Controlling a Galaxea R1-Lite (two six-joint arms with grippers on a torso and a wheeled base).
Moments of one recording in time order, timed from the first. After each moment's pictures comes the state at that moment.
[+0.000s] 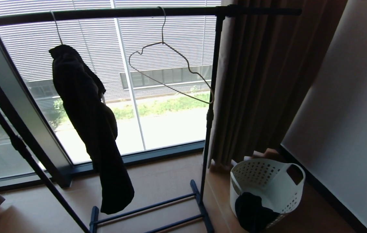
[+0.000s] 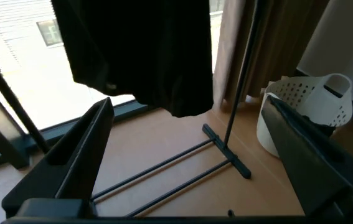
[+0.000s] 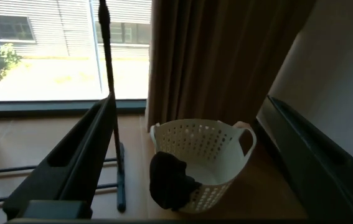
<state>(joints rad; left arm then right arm) -0.01 0.01 0.00 0.00 -0.18 0.04 0.01 0.00 0.00 -0.05 0.06 -0.06</state>
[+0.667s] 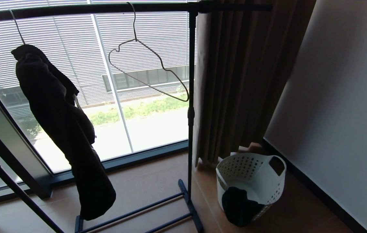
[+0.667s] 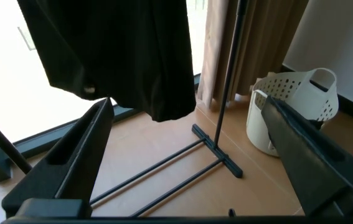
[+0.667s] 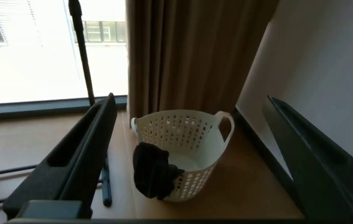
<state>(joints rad) -0.01 0.01 0.00 0.00 -0.18 0.04 0.01 0.00 0.00 -0.05 0.06 -0.06</state>
